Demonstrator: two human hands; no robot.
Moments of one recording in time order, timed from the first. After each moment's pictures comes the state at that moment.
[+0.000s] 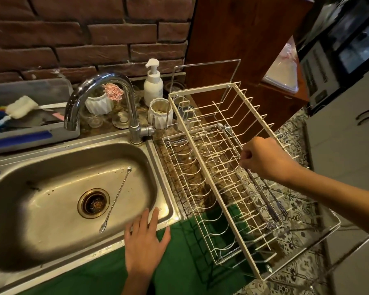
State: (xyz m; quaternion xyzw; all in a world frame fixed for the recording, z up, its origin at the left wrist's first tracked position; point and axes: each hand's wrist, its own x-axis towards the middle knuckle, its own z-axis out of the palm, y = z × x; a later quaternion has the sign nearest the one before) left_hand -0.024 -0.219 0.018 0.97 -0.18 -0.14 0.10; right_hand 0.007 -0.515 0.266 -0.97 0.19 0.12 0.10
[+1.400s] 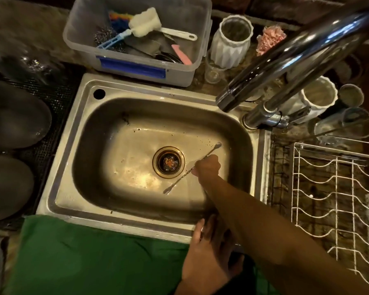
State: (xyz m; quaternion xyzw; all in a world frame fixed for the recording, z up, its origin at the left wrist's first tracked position) left_hand -0.022 -0.215 0.001 0.94 -0.17 -0.22 0.22; right_hand 0.194 -0.236 -0.065 -0.74 0.45 0.24 0.43
